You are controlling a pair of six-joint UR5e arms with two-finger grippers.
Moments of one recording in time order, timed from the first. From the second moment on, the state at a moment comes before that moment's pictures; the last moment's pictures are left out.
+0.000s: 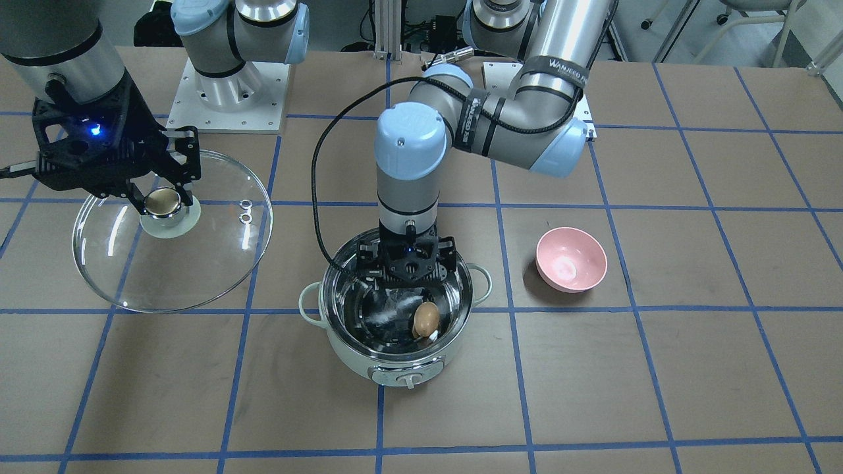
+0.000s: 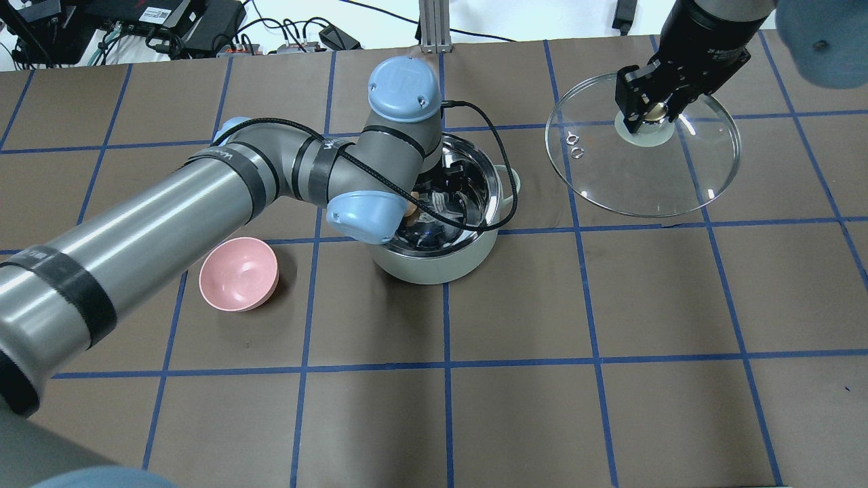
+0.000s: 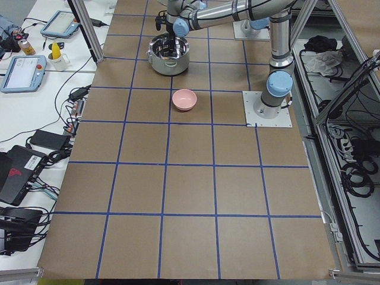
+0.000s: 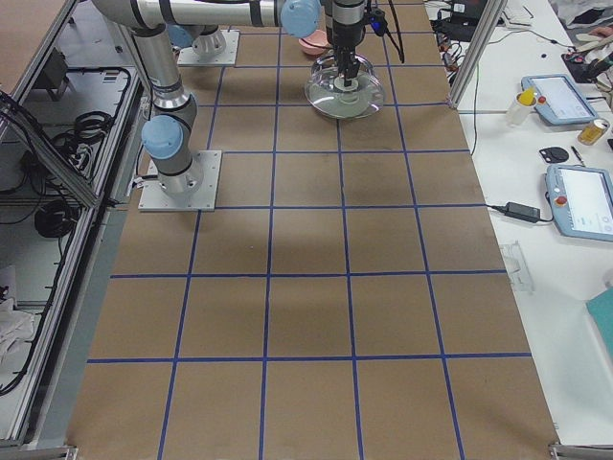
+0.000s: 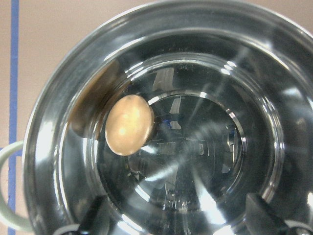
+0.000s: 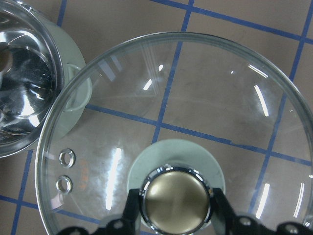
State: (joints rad) left arm -1.94 -1.94 -1.65 -1.01 1.63 -0.42; right arm 1.52 -1.52 1.51 -1.63 -1.55 -0.31
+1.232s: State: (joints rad) left arm -1.94 -1.60 -1.65 -1.40 1.62 -0.38; right arm 1.52 -1.52 1.52 -1.63 -1.55 -0.31
